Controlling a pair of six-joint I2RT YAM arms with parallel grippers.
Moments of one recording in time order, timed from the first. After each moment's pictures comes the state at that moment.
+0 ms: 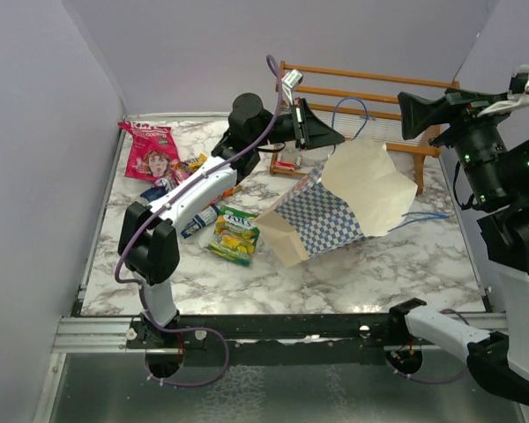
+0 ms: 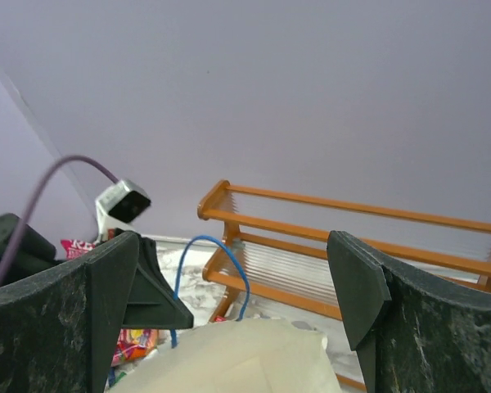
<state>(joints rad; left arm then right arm) -0.62 1.80 1.68 0.37 0.83 -1.19 0.37 1.05 1.75 -0.48 0.11 0.11</state>
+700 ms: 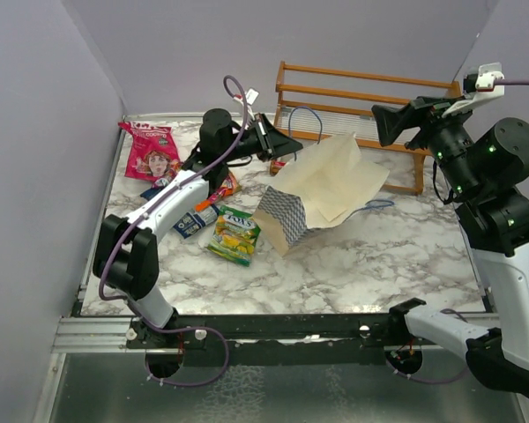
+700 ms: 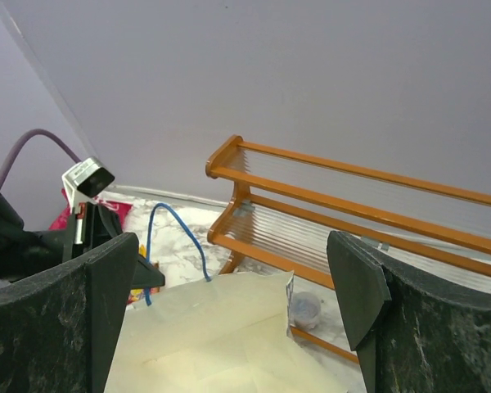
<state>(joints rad) -0.47 1.65 1.32 0.33 0.72 -1.09 0.37 1.04 1.63 -0.44 0.03 0.09</state>
